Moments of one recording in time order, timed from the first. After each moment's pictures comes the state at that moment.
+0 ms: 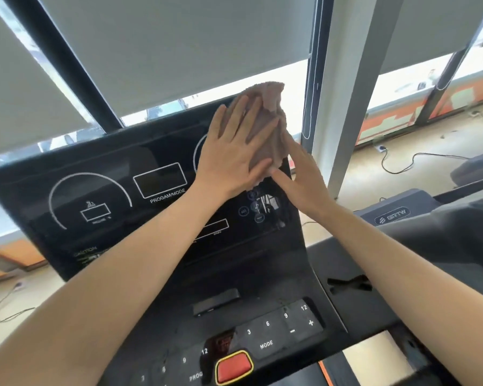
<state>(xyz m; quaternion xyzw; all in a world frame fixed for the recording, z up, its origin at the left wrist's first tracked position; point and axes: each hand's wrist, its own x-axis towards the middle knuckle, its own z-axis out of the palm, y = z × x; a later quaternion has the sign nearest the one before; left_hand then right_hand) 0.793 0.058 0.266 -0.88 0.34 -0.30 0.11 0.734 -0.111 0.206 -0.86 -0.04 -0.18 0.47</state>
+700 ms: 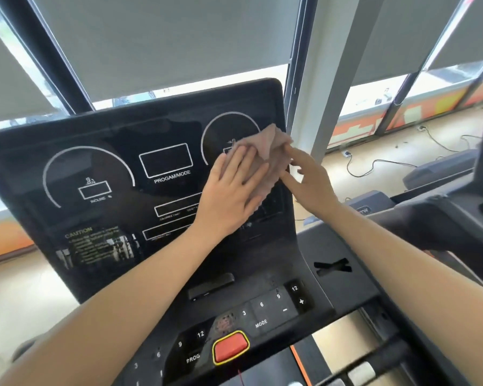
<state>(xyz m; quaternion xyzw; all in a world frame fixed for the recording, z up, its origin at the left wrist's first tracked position) 0.742 0.097 0.176 -0.88 0.37 -0.29 0.04 0.702 -0.110 0.198 -0.90 0.01 -0.19 0.40</state>
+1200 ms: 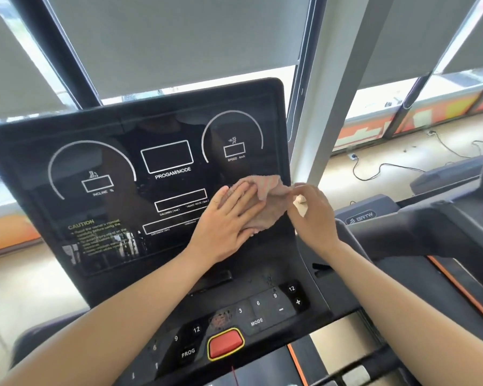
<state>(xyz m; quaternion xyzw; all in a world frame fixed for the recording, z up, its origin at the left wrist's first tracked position) 0.711 0.118 0.127 -0.88 0.40 -0.23 0.10 0.655 -0.108 0.148 -0.91 0.05 -0.21 0.36</state>
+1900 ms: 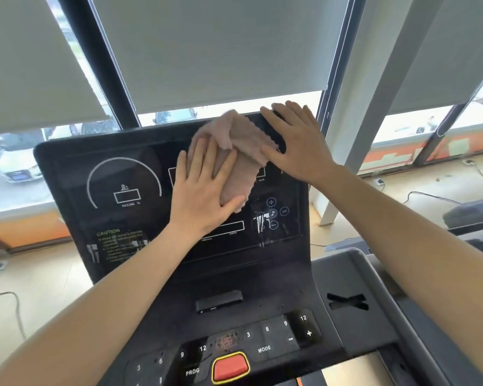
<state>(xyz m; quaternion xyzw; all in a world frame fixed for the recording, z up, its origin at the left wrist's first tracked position) 0.748 0.160 0.224 -0.93 0.20 -0.31 0.03 0.782 -0.079 0.294 -0.94 -0.16 -0.27 0.12</state>
